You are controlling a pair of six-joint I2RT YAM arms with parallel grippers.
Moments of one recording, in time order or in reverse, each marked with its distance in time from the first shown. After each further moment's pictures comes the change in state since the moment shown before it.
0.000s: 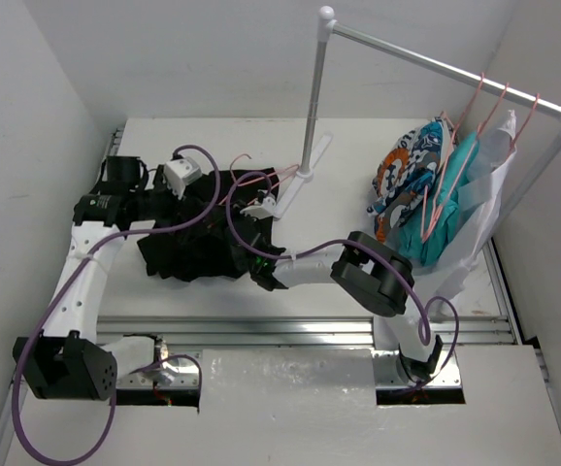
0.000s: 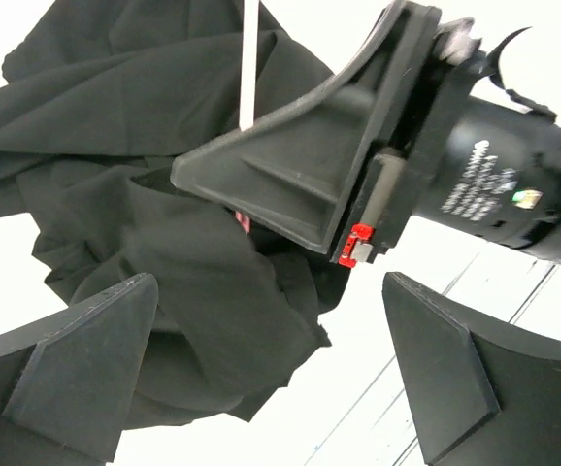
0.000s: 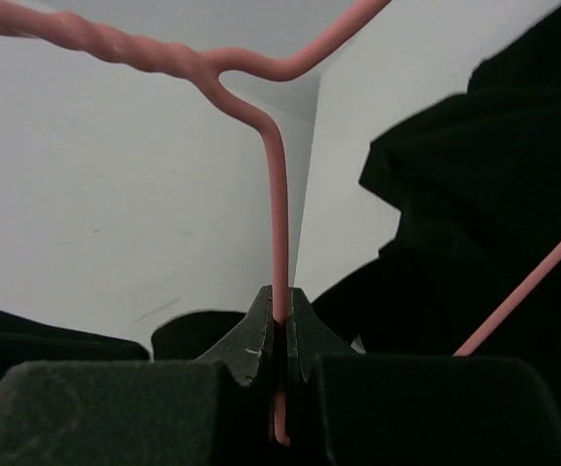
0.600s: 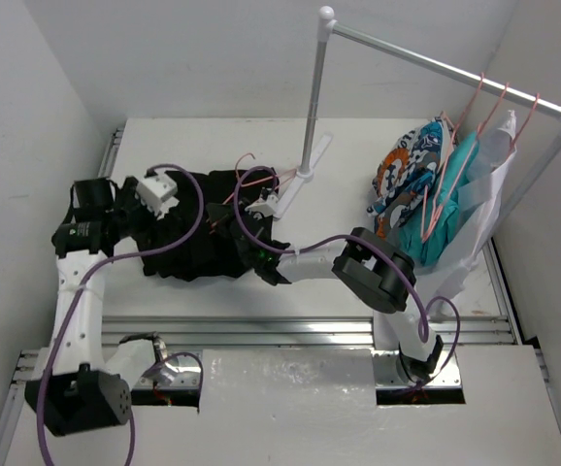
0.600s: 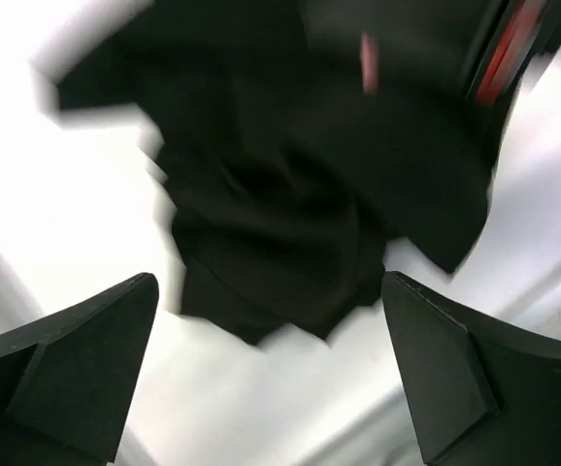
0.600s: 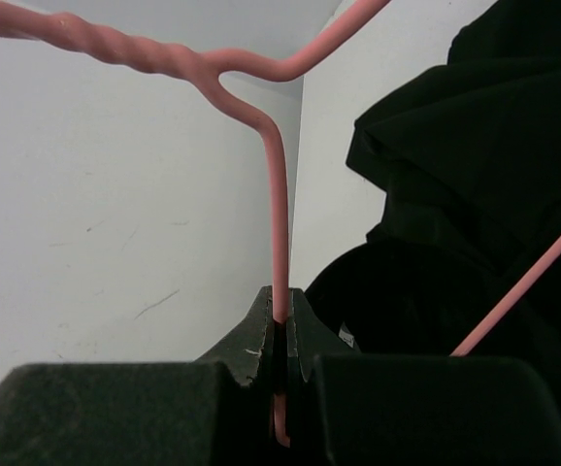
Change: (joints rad) left arm 0.186 -0.182 -0.092 0.017 -0.095 0.163; right arm -0.040 0.000 -0.014 -0.079 -0.095 0.125
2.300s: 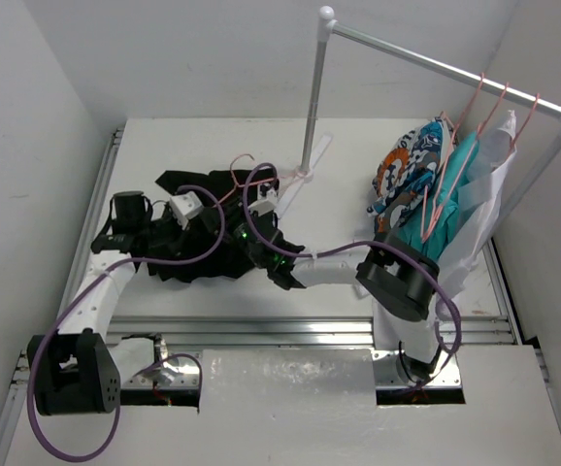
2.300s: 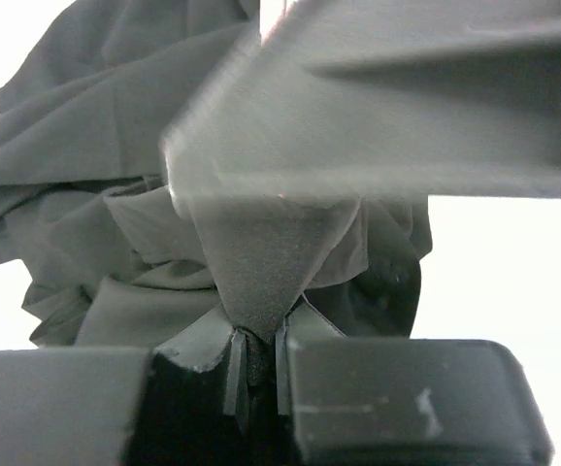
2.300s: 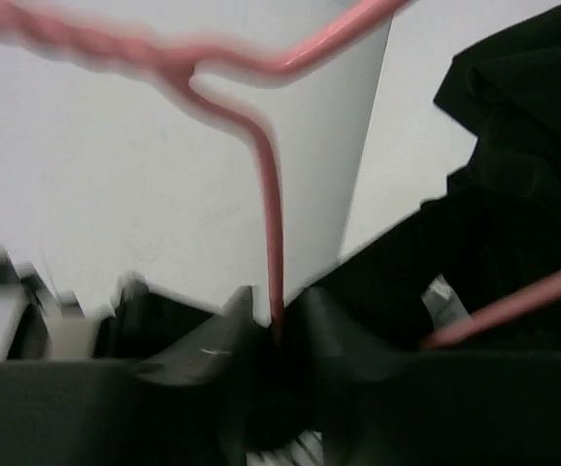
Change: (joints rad) left arm -0.112 0.106 -0.365 0.465 0.216 -0.022; right arm 0.019 -0.138 -0.117 0.082 -0.170 -0.061
